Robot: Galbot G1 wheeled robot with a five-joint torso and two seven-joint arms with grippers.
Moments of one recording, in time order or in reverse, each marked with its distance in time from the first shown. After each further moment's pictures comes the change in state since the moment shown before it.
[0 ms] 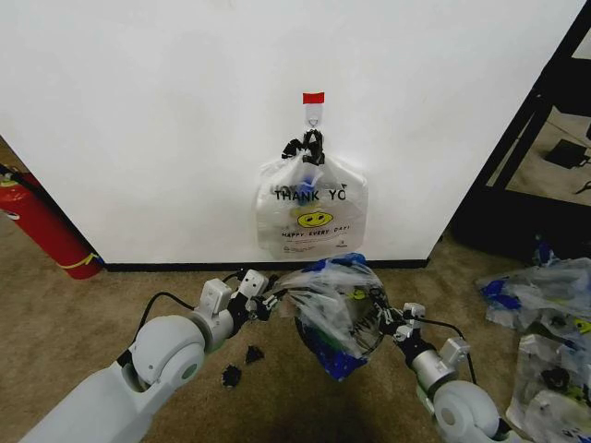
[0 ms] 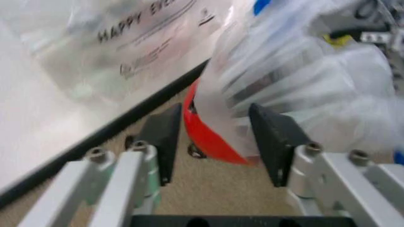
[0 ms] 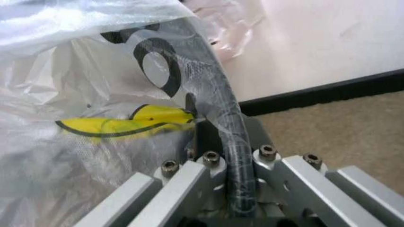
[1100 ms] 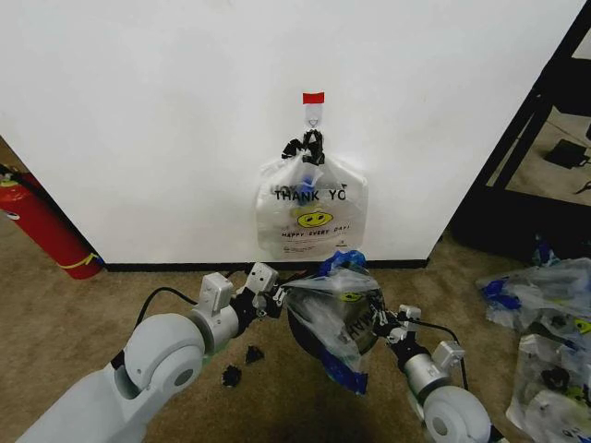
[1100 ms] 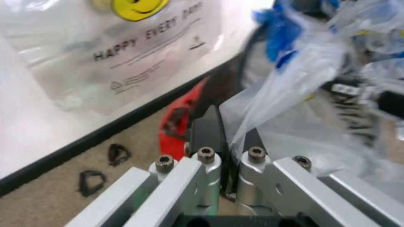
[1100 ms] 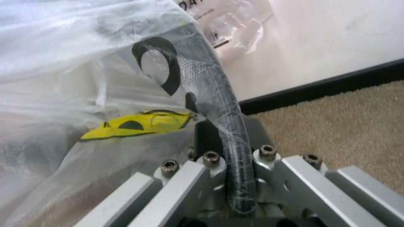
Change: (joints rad) left arm -0.056 -0.019 0.002 -0.050 -0.207 0.068 -0.143; right arm -0.030 0.026 -0.021 0.091 0.010 -0.027 0.096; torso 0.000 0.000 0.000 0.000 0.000
